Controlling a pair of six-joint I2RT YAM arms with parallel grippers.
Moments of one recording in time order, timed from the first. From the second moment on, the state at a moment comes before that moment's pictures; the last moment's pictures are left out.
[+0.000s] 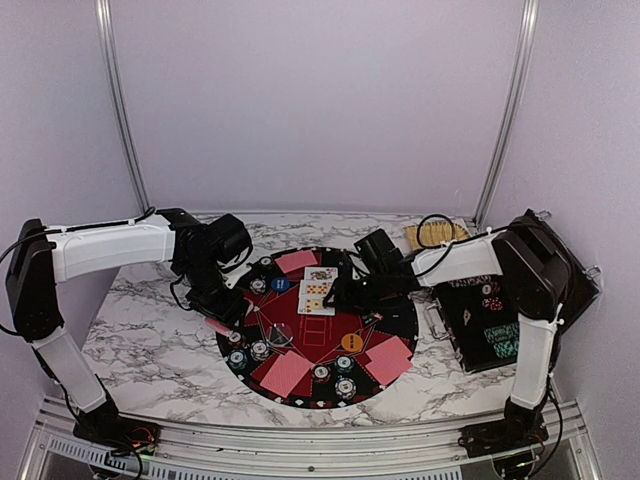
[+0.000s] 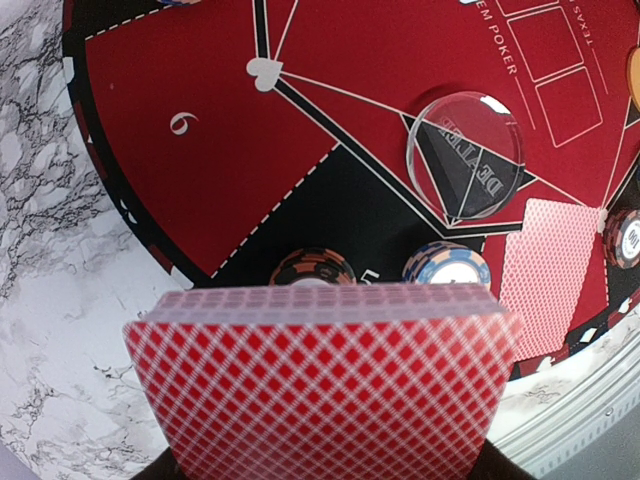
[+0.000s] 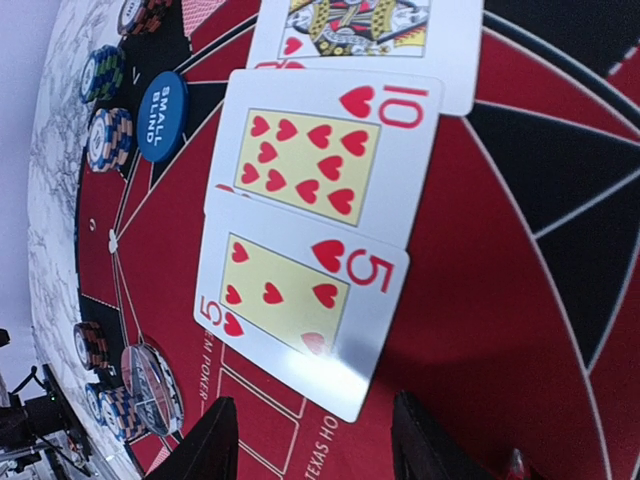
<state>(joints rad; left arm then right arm) -0.73 1.68 1.30 -1.04 0.04 -0.21 0.69 1.99 1.21 -0.12 -0.34 0.71</state>
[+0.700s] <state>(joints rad) -0.73 1.68 1.30 -1.04 0.04 -0.21 0.71 1.82 1.26 -0.46 0.04 0.46</state>
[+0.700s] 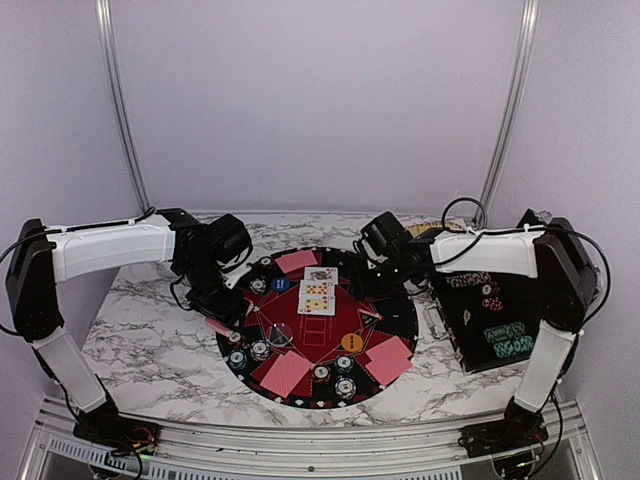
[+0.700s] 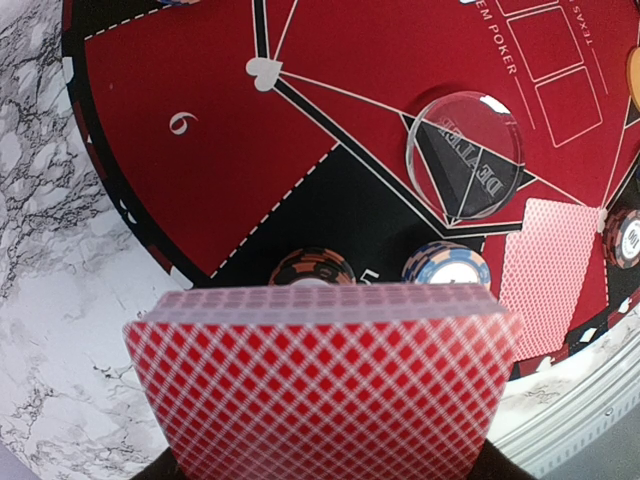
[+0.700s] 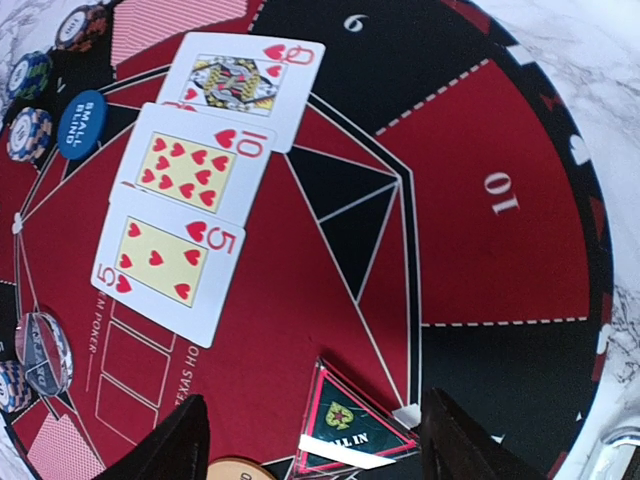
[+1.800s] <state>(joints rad) -0.73 1.68 1.30 -1.04 0.04 -0.21 0.77 1.92 1.25 -0.59 0.17 0.60</state>
